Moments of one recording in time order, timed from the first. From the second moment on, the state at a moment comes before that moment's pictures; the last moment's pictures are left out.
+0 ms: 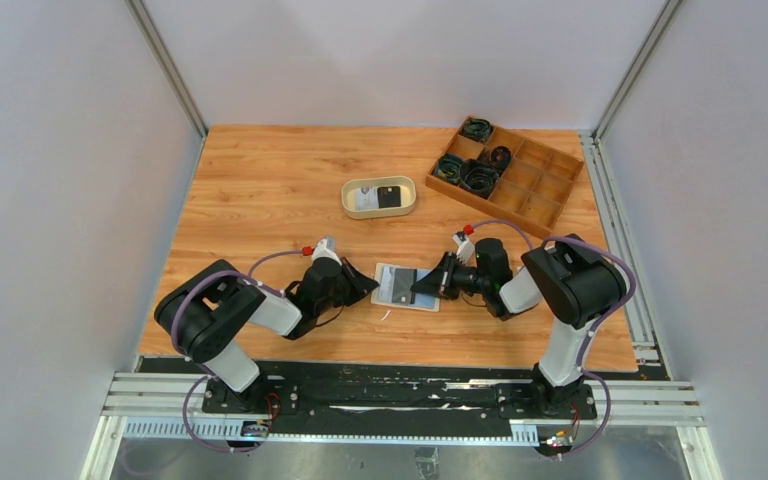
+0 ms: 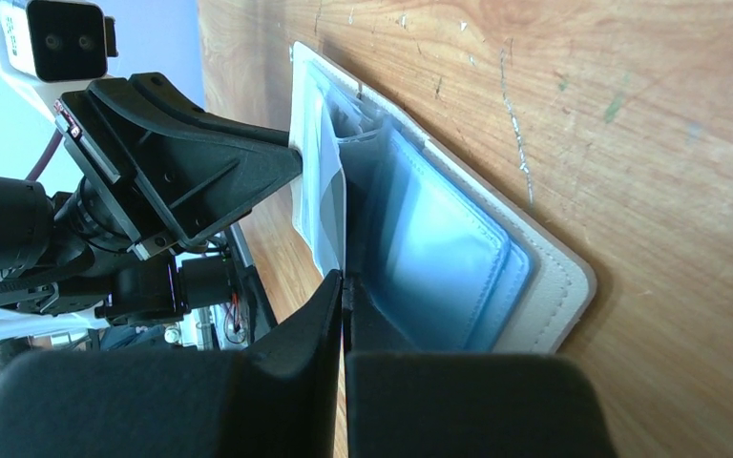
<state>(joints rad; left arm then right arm) -0.68 1.60 0.31 0.80 -0.05 -1.07 0.43 1.81 0.41 0.93 -0.71 0.95</state>
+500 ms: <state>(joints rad) -0.68 1.60 0.31 0.80 -0.05 -1.07 0.42 1.86 0.41 1.00 -0.77 0.97</state>
